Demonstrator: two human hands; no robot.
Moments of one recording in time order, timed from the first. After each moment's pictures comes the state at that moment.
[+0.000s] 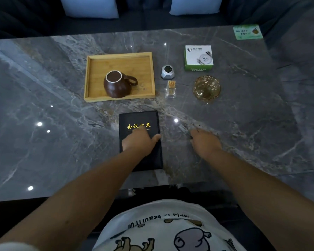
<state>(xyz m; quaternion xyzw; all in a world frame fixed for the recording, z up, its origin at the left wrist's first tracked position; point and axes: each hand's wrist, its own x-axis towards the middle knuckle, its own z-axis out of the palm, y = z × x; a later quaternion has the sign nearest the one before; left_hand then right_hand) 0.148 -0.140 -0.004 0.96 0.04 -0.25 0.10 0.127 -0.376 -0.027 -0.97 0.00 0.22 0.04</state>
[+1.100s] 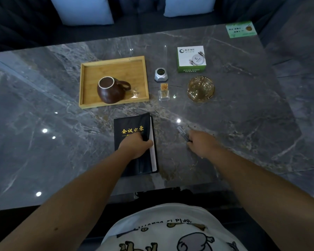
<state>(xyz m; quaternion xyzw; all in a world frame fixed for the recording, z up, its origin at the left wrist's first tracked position) 0.162 -0.135 -0.013 0.92 0.04 -0.33 0.23 0.132 -0.397 -0.030 -0.96 0.00 0.25 0.16</state>
